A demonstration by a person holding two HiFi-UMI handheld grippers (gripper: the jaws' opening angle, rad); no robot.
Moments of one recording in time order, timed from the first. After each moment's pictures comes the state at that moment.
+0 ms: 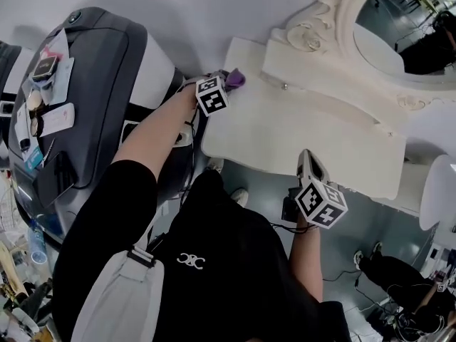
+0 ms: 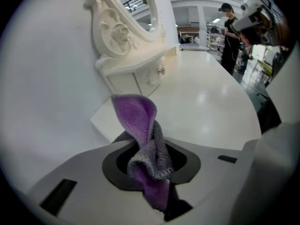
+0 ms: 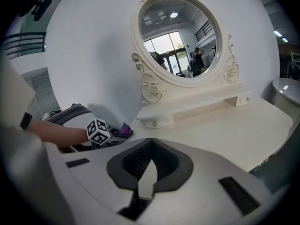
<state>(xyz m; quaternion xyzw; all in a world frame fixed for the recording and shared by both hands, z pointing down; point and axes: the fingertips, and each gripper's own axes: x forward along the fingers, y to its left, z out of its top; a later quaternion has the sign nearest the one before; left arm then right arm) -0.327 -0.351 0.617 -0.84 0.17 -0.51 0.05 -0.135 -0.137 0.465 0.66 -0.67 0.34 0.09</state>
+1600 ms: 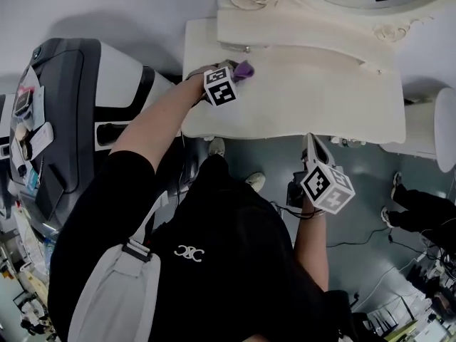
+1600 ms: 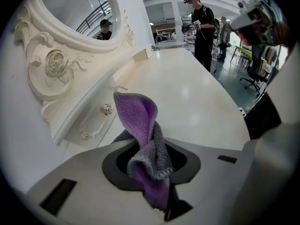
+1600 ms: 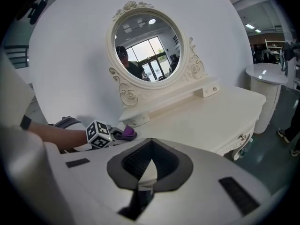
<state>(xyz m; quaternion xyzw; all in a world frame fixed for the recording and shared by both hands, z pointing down) -0.192 -0.269 0.617 -0.84 0.06 -0.52 0.12 -0.062 -0.045 0.480 0.71 -0.59 0.37 0.03</state>
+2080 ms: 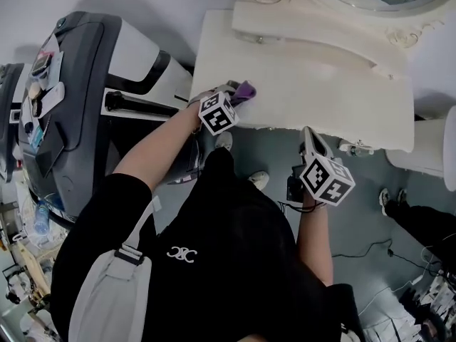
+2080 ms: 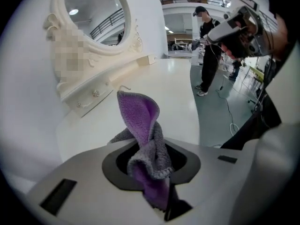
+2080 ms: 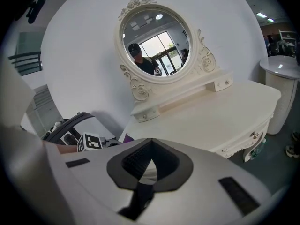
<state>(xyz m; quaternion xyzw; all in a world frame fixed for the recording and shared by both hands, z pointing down) -0.235 -0.158 0.618 -0.86 0.13 -0.49 0.03 -0.079 -0.036 0.489 0.65 -0.66 0.38 0.03</state>
